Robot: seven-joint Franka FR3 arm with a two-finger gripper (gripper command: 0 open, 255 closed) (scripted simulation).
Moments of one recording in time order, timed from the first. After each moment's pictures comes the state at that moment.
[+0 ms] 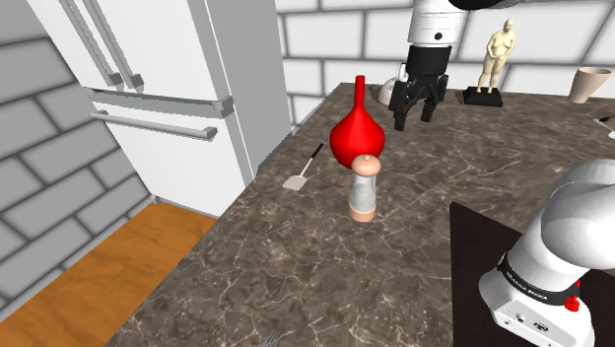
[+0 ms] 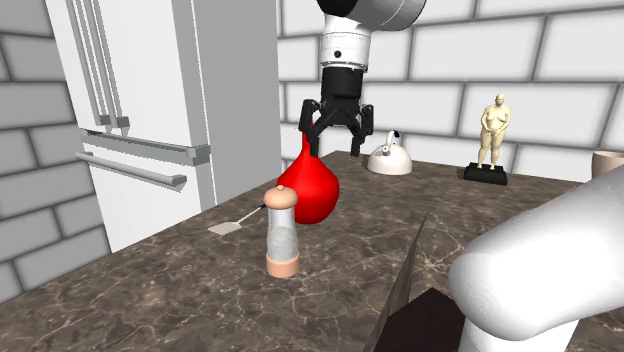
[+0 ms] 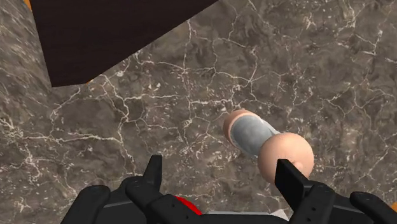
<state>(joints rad) -0.02 -0.70 0.07 -2.36 0.16 1.63 0.20</state>
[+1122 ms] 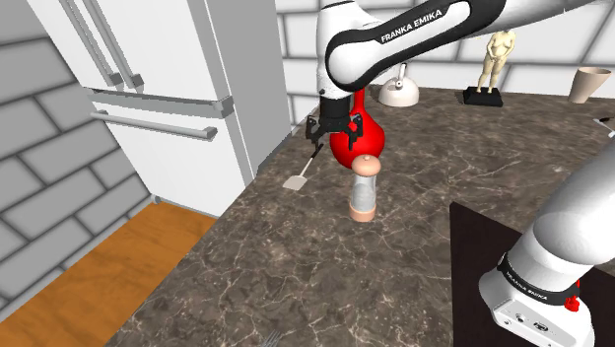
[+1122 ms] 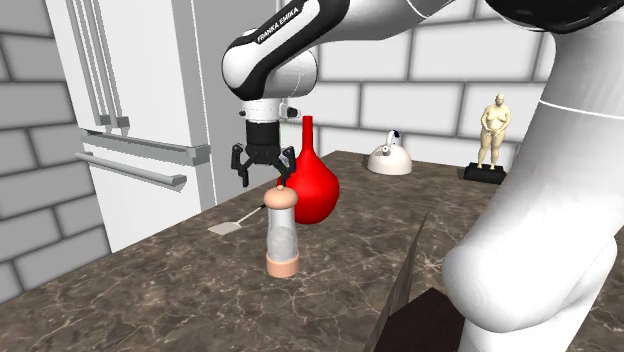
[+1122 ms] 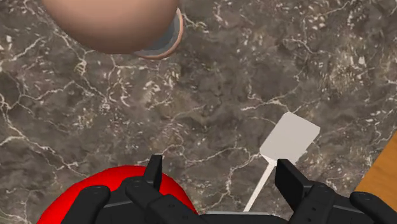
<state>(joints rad) -0.14 -0.13 0.37 -2.13 0.07 2.04 0.93</state>
